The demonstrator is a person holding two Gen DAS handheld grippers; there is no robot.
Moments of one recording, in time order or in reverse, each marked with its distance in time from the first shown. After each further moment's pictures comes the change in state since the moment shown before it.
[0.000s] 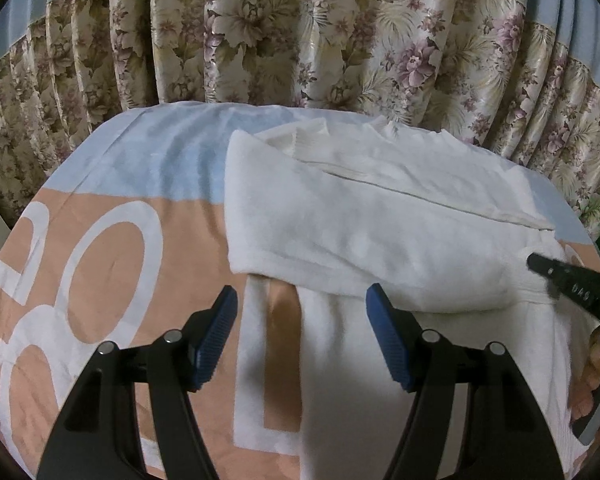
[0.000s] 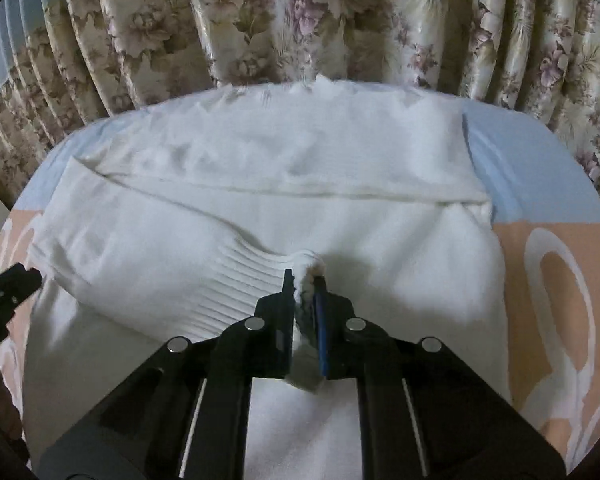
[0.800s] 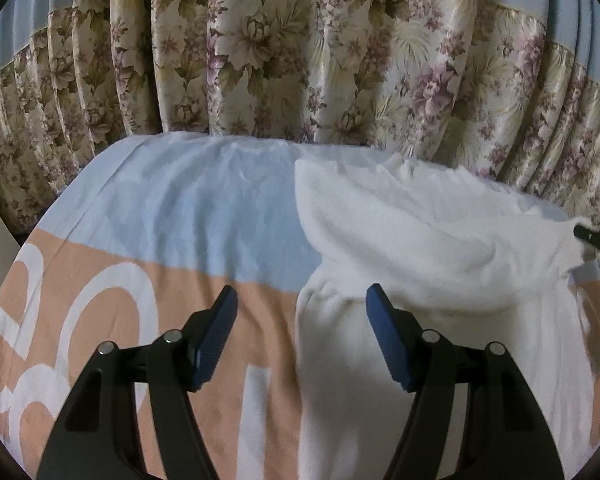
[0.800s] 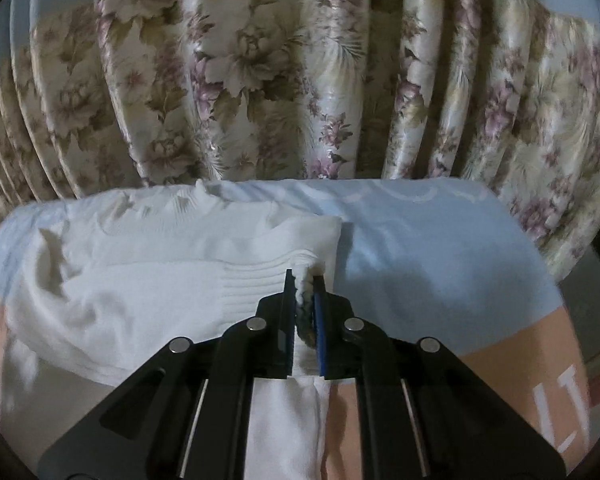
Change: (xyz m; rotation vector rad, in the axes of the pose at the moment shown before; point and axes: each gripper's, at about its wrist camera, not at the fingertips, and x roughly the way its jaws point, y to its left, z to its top) left arm 0.022 0.004 0.054 -0.027 -0.065 0.028; right arm 0.001 -0.115 0.084 0.064 -0.155 -0.118
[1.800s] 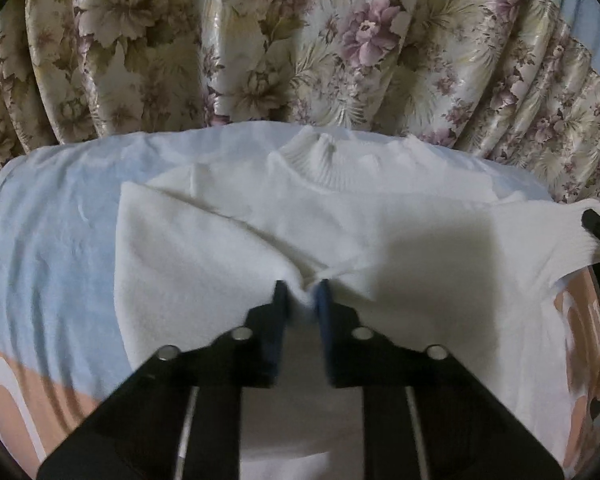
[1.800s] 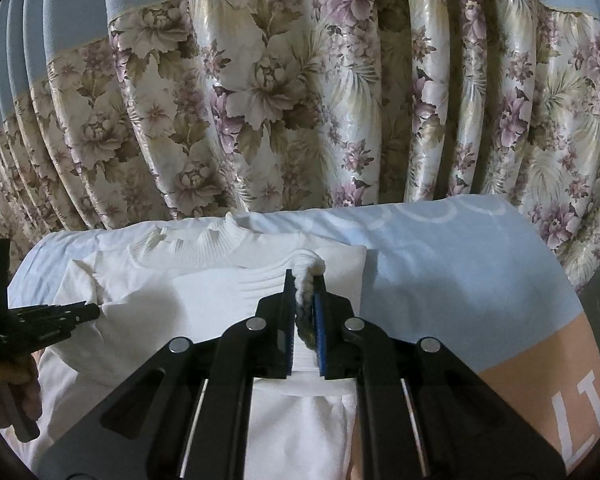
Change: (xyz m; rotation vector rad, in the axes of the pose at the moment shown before) left arm 0.103 -0.079 0.051 0.128 0.184 -0.179; right arm -0.015 0.003 0.012 0.026 -0.083 0.093
